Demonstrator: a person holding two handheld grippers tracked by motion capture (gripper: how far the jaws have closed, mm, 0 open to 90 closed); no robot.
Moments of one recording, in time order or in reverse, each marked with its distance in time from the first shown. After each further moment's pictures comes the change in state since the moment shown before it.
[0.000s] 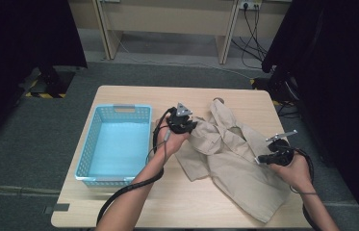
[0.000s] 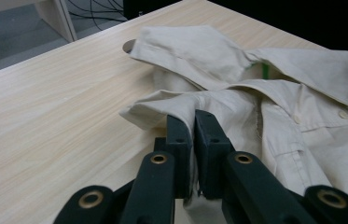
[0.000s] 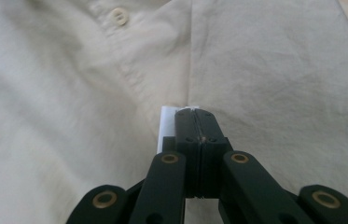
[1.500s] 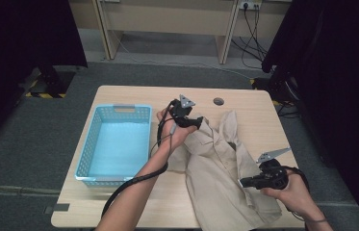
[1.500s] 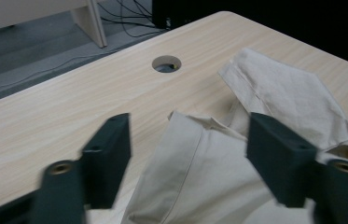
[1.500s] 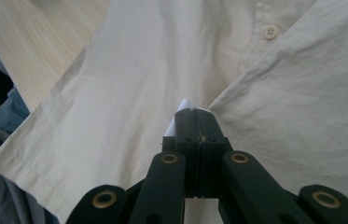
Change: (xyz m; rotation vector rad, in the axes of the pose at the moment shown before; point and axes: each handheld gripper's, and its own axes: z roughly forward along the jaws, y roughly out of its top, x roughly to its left) left arm 0.000 0.025 0.007 -0.019 0.132 -0.031; right arm 0.079 -0.026 -0.036 -0.029 0.365 -0.156
